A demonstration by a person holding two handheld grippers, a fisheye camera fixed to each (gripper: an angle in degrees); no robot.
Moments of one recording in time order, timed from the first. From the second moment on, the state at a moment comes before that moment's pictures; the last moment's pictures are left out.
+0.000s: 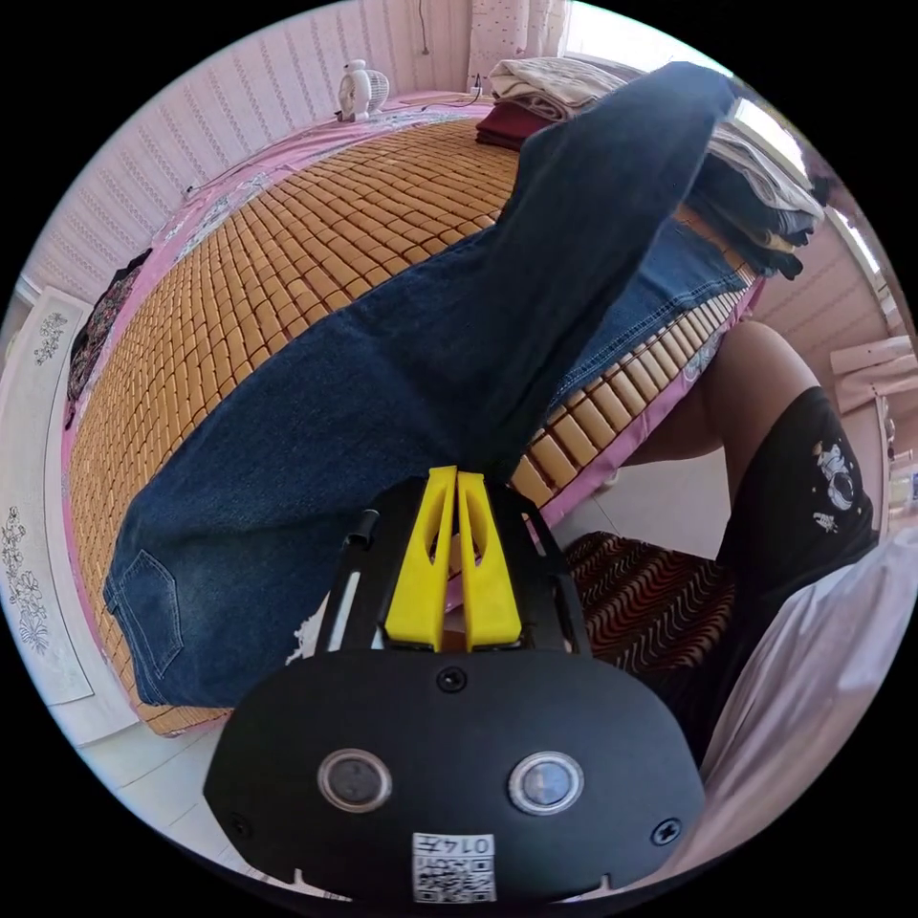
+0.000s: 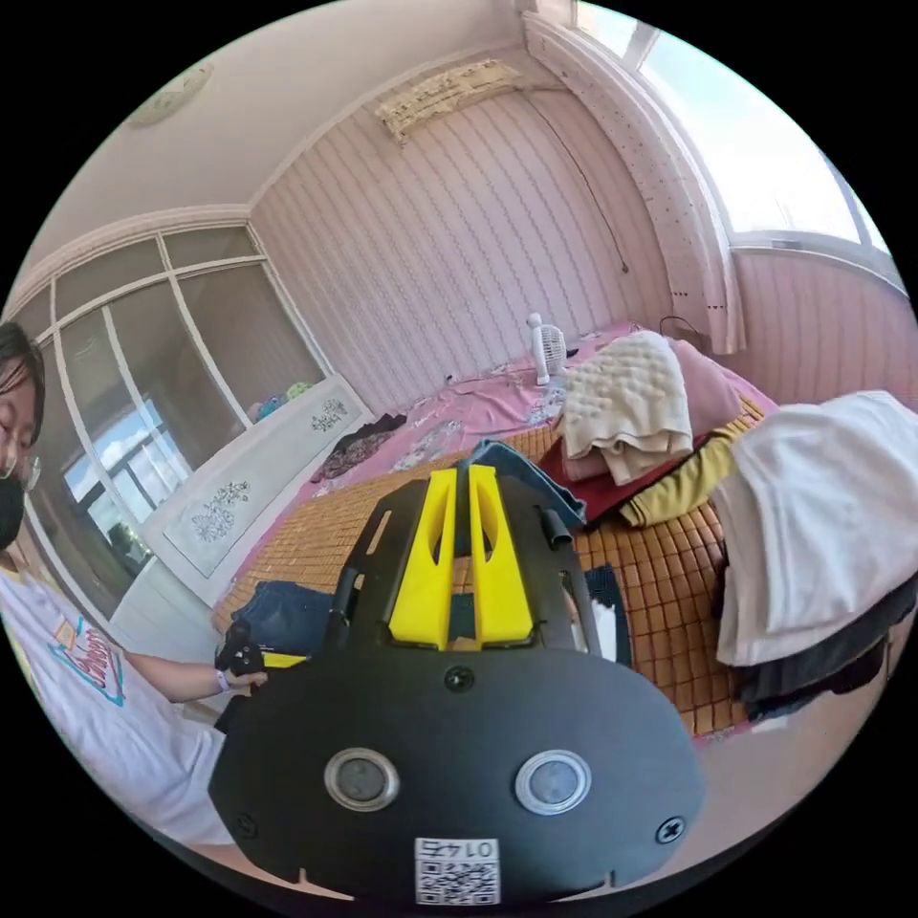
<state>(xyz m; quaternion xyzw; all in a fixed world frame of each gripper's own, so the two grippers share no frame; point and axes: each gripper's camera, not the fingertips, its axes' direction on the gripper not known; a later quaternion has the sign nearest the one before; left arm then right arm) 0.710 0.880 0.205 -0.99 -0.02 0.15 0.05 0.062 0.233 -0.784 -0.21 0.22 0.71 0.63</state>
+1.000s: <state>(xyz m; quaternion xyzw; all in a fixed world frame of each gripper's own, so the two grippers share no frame) 0.657 0.814 0.136 -0.99 -0.01 0.13 0.04 -0.112 0.294 -0.764 -0.35 0.27 0.80 0.42</state>
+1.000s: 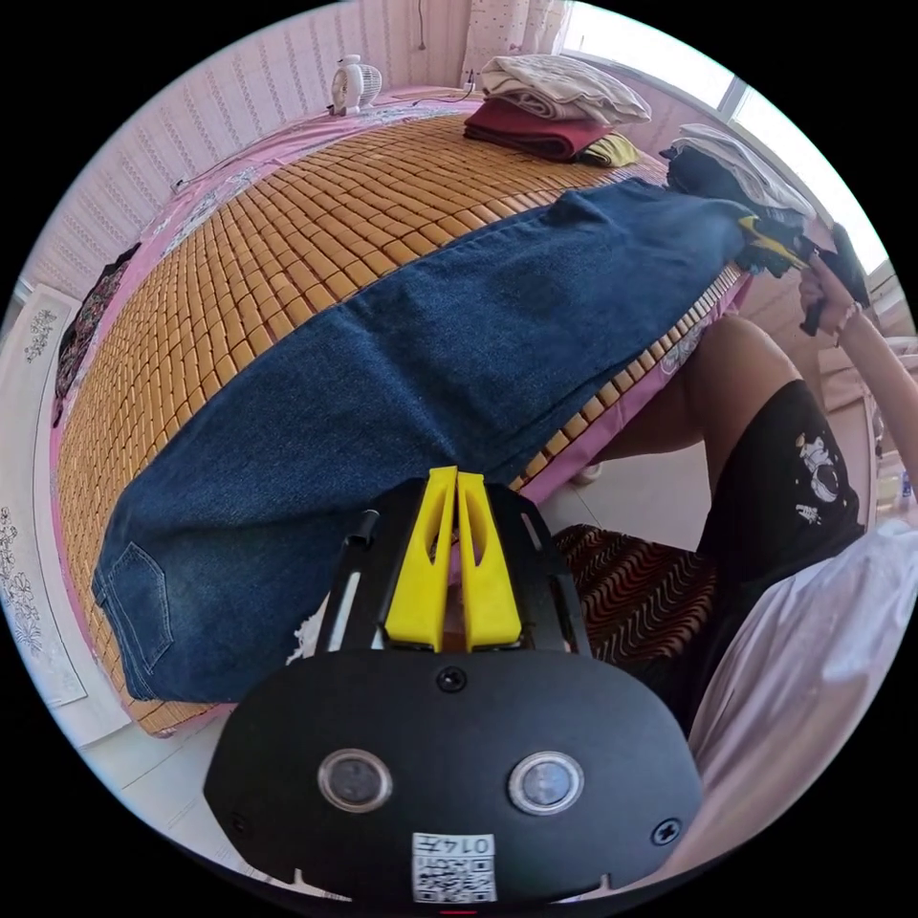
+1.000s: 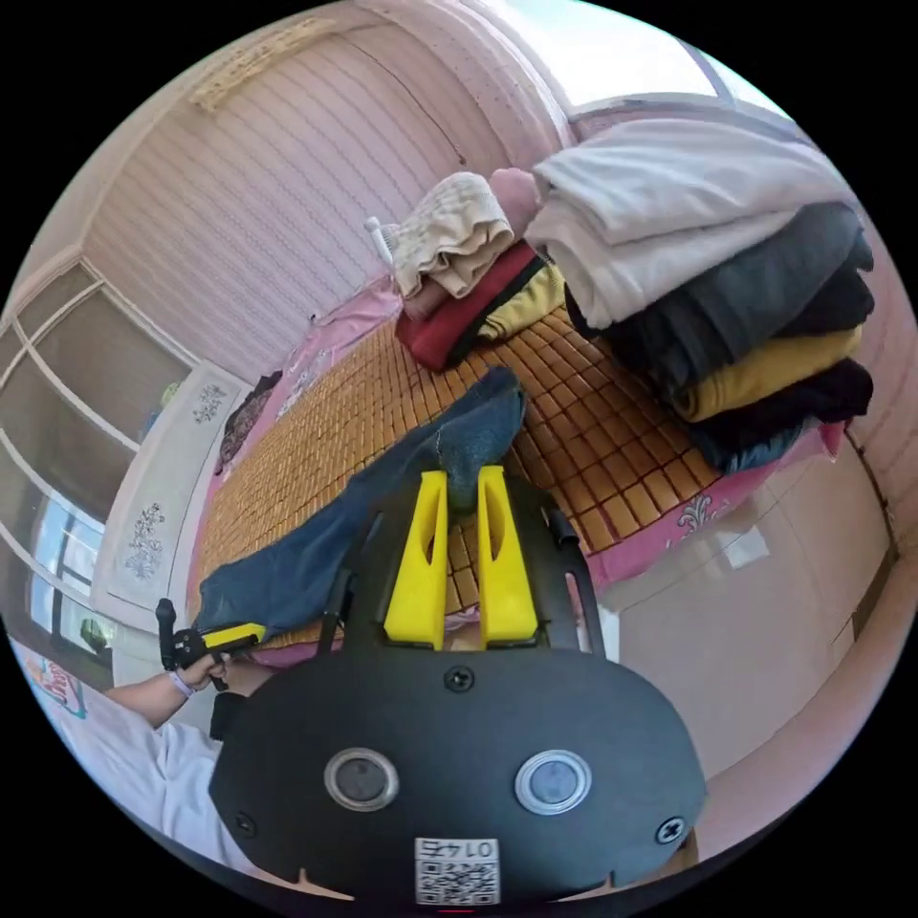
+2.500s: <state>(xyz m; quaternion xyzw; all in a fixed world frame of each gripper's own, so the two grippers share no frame) 0.394 0.456 0.136 -0.88 -0.41 0.08 0.24 -0.268 0.238 -0.219 -0.53 -0.13 0.64 0.54</state>
